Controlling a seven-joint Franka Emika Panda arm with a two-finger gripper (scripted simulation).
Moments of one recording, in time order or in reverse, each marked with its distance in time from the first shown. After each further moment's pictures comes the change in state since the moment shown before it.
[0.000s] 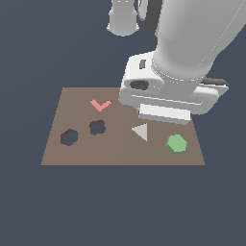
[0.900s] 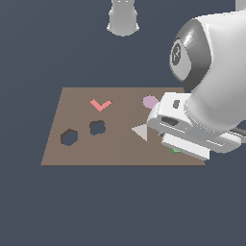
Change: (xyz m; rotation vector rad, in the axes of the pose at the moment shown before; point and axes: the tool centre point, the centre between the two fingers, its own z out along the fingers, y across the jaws) arm 0.044 -0.076 0.058 -0.001 0.009 0.238
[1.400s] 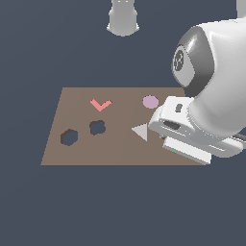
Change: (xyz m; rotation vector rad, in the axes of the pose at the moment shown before) arm 0.005 -0.008 0.005 0.000 0.001 0.026
